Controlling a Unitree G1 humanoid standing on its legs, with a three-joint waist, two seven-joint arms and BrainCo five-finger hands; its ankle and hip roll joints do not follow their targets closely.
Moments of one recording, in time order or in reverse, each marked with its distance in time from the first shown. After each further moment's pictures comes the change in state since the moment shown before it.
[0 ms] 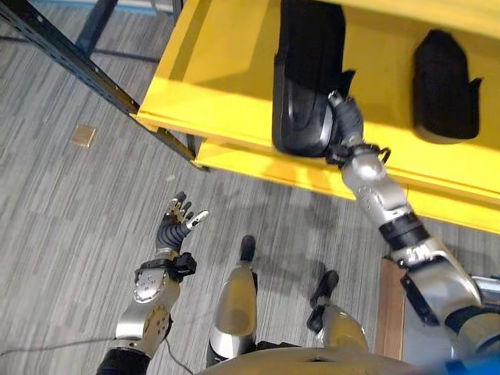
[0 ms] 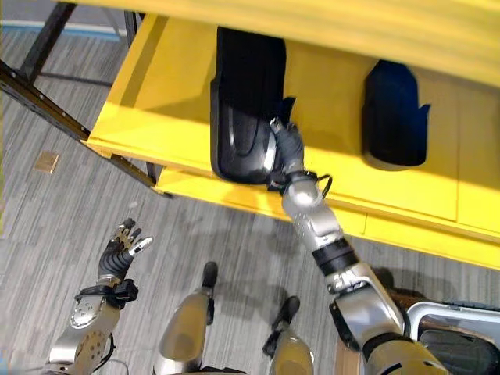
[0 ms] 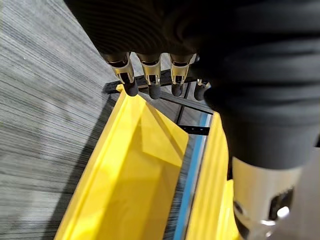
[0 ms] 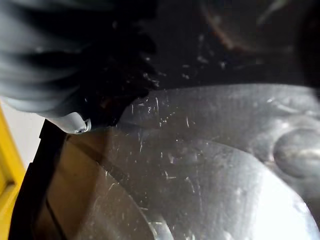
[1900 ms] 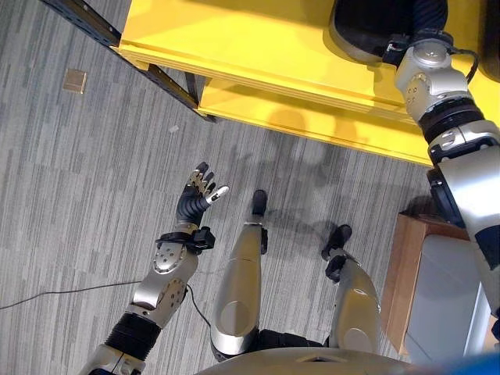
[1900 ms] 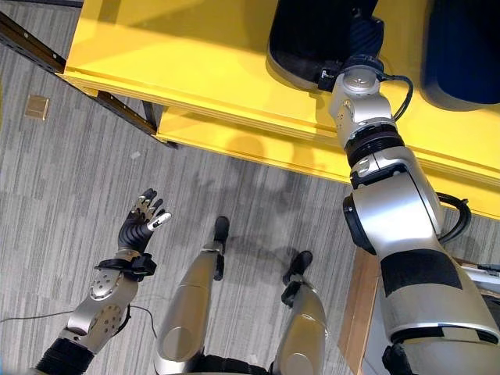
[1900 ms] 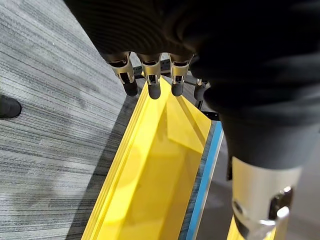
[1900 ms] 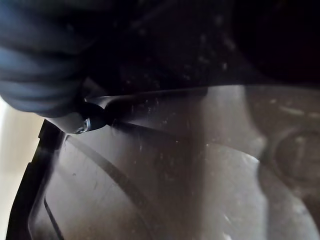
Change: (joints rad) left arm -0.170 0.059 -0.168 -0.007 -0.083 -0.065 0.059; right arm -0.649 -0.116 0.088 0.805 0.081 -0.006 -0.101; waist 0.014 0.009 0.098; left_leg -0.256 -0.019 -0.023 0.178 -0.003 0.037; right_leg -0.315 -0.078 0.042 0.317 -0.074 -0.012
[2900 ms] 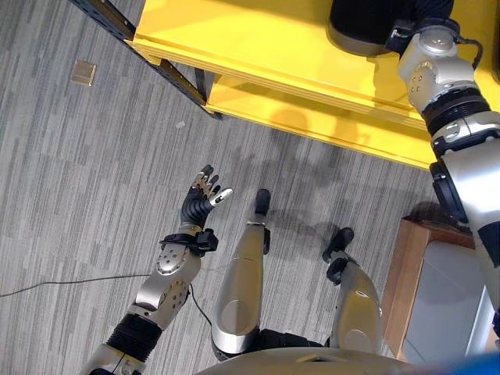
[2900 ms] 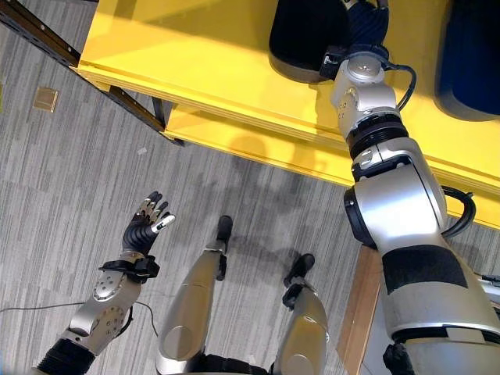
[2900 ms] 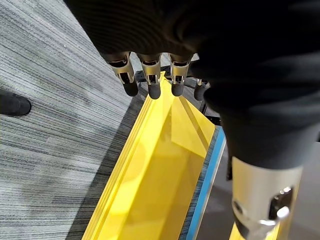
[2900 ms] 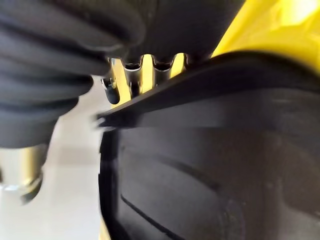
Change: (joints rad) left arm -0.001 0.005 -0.033 0.000 -0.023 0.000 -0.001; right arm -0.049 -0.001 0.001 0.014 0.038 -0.007 0.014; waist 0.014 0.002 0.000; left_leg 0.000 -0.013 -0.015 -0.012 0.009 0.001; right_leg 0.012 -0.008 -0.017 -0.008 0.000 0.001
